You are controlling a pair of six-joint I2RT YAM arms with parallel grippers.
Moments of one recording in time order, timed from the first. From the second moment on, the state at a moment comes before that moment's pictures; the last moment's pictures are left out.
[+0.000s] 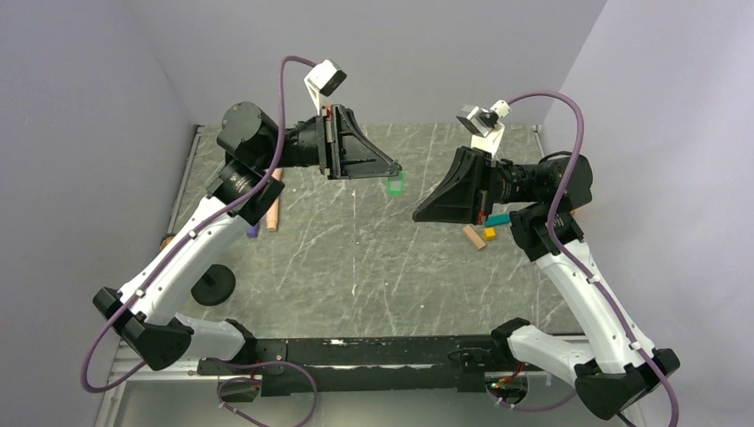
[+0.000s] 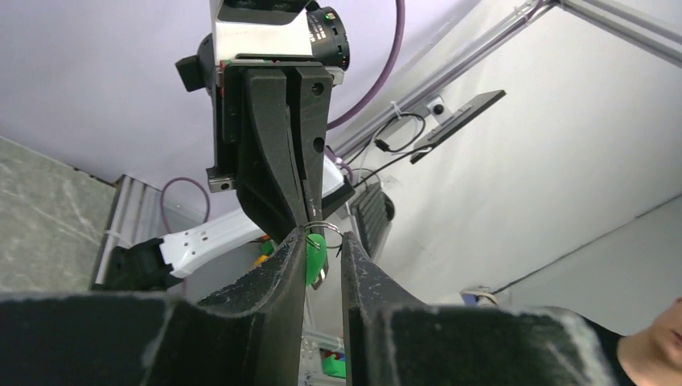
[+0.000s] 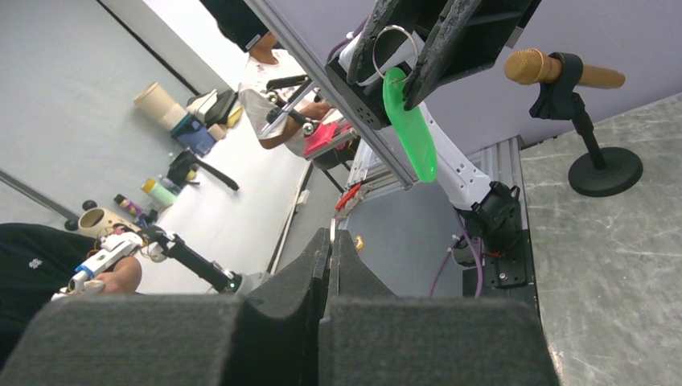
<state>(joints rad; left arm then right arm) -0.66 1.33 1.55 0.26 0.96 -1.29 0.44 1.02 1.21 0.43 -1.24 1.26</state>
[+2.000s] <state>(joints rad) -0.66 1.07 1.70 -0.77 0.54 -0.48 0.44 1.39 0.96 -0.55 -0.60 0.62</state>
